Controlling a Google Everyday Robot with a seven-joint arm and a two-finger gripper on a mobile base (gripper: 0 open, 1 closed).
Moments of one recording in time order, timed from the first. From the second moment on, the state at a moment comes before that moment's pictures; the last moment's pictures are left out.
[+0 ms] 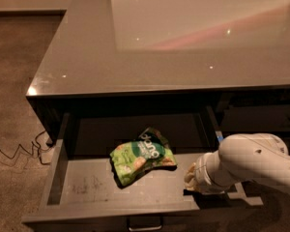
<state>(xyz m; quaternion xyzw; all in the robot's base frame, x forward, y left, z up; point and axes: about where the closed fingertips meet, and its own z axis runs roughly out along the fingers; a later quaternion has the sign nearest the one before) 0.409 -0.140 0.619 -0.65 0.73 0.05 0.18</state>
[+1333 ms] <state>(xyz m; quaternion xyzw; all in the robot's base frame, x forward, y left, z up) 0.380 -0.156 0.613 -0.64 0.75 0.06 0.16</state>
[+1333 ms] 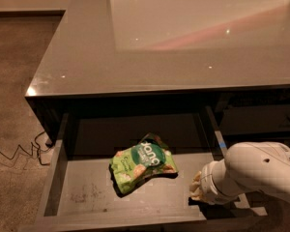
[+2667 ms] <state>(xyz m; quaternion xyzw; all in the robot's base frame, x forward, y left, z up) 0.380 -0.156 0.613 -0.64 0.75 0.06 0.16</state>
